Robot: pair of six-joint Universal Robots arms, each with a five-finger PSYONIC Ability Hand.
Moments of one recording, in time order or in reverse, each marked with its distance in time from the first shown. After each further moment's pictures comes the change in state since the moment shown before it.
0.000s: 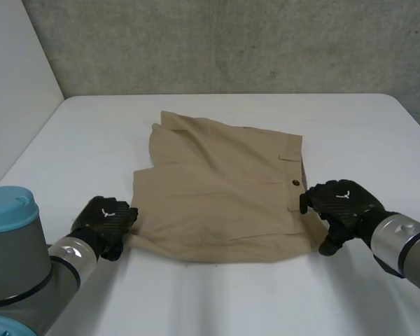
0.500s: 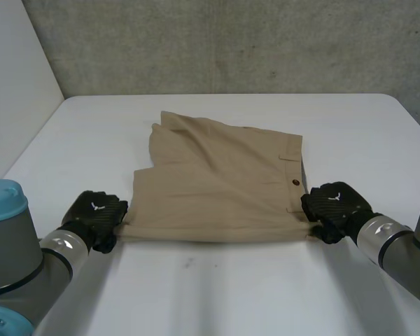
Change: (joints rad) left arm 0.054 0.003 0.009 0.002 0.008 -0.009; right arm 0.003 0.168 -0.028 -0.167 0.016 -0.079; left_hand 0.000 0.000 0.000 0.000 0.000; right_hand 0.467 0.630 0.637 0.640 0.594
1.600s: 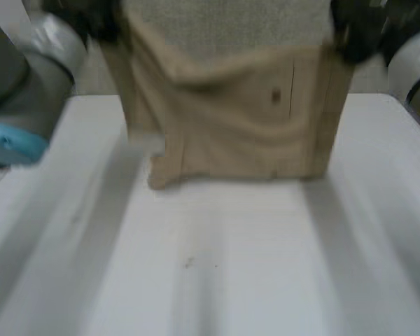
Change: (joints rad) left arm -0.140 -0.051 0.996 -0.081 -0.076 -0.080; right arm 0.149 -0.165 -0.718 0.099 0.236 0.179; left_hand 0.000 0.004 0.004 0.004 0.000; right_hand 0.000 0.000 0.004 0.001 0.021
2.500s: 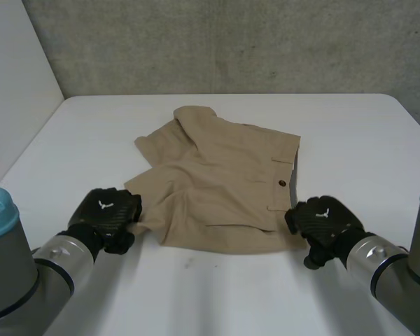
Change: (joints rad) left arm 0.053 0.190 -1.032 0.051 0.086 -0.141; right arm -0.005 0.004 0.806 -0.015 -0.116 -0.087; left_hand 0.000 0.001 0.000 0.000 0.000; right_hand -0.367 -0.512 -0.506 -0.513 -0.474
